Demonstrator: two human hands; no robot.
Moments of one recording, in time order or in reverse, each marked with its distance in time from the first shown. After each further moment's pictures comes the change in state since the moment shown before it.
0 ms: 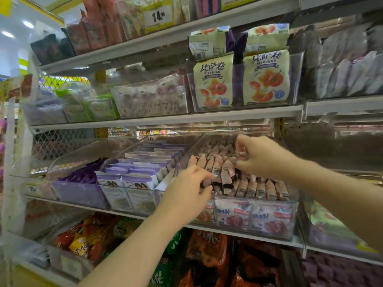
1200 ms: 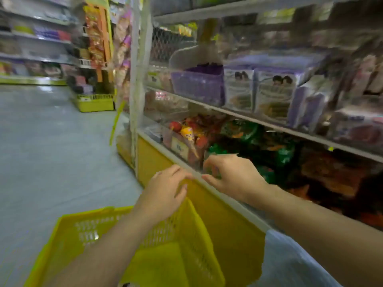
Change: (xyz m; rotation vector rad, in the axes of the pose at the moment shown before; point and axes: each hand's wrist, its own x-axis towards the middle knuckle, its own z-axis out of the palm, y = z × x) left_hand -0.290 -0.193 -0.016 0.216 0.001 -0.421; right_hand -0.089 -0.238 0.254 0.173 -0.279 -0.590
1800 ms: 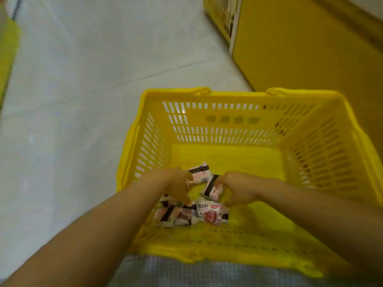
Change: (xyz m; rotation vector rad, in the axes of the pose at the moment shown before) left_hand -0.218 -0.225 0.086 0.098 -1.354 -0.899; right_hand -0.015 -0.169 0.377 0.356 -1.223 -0.384
